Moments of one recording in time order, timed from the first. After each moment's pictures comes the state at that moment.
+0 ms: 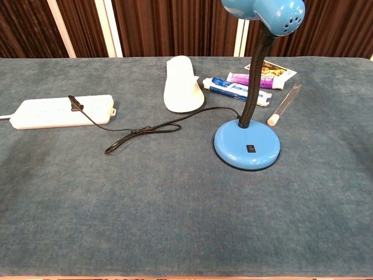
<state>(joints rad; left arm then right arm) -0.09 -1.16 -0.07 -1.62 1.47 1.51 0.13 0.07 -1.13 0.07 -1.62 -1.49 1.48 -0.06</state>
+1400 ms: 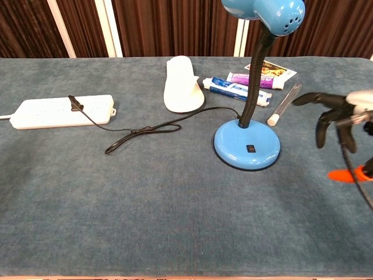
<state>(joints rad) -0.09 -1.15 -0.08 -1.66 1.40 1.49 0.12 0.35 -1.31 0.10 -1.87 -1.39 1.09 -0.40</state>
